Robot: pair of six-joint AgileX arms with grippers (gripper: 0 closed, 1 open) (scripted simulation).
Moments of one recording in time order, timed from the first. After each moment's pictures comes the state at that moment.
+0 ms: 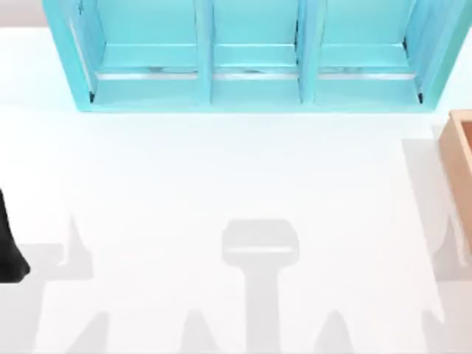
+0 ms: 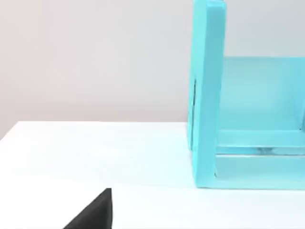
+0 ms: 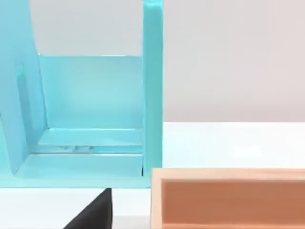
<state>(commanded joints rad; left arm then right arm) 0.00 0.00 0.00 0.00 0.00 0.00 0.00 0.00 0.00 0.00 0.00 0.00</state>
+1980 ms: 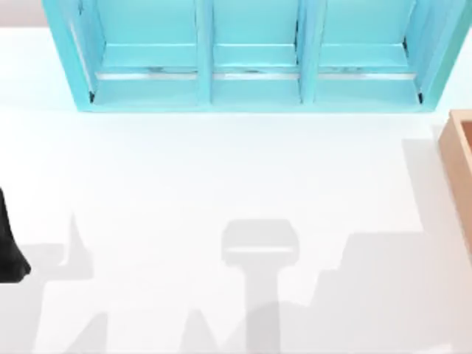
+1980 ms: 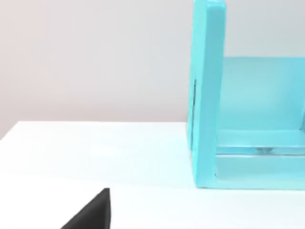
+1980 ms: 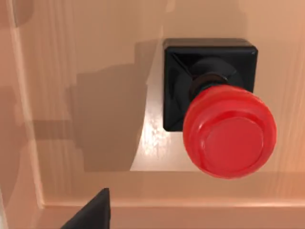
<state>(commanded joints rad) 0.00 0.00 0.00 0.00 0.00 0.00 -0.35 1.60 1.32 -1.30 0.00 -0.35</state>
